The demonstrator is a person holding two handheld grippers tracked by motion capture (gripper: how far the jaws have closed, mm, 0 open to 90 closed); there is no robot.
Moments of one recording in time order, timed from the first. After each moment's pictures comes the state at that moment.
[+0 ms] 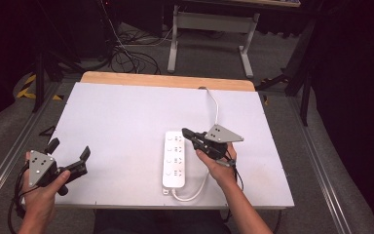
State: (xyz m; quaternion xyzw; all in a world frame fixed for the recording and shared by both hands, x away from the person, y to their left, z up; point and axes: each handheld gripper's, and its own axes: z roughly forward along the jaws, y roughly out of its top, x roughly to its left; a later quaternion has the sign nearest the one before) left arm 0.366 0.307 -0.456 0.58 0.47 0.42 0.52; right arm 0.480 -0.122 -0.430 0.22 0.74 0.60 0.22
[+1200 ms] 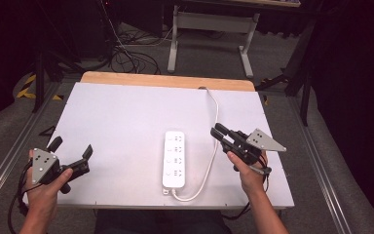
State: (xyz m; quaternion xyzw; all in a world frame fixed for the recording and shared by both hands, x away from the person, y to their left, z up) left arm 0.372 0.303 -0.456 0.58 0.47 0.42 0.52; right arm 0.462 -0.202 -0.415 0.23 0.66 0.67 0.24
